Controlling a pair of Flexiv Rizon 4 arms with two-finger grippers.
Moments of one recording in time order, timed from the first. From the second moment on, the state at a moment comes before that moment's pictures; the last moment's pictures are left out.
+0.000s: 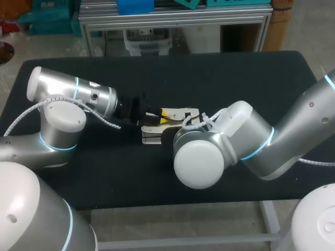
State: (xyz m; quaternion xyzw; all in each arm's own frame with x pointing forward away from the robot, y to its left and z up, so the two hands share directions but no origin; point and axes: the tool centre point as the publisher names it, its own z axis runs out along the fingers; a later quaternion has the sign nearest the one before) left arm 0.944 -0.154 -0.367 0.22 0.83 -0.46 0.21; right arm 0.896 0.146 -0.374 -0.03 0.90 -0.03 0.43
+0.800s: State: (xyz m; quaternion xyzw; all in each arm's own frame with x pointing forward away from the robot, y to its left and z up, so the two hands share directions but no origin) left arm 0.934 -0.151 -0.372 0.22 0.85 -0.44 0.20; right arm 0.896 0.147 -0.376 -0.03 0.90 -0.03 0.43
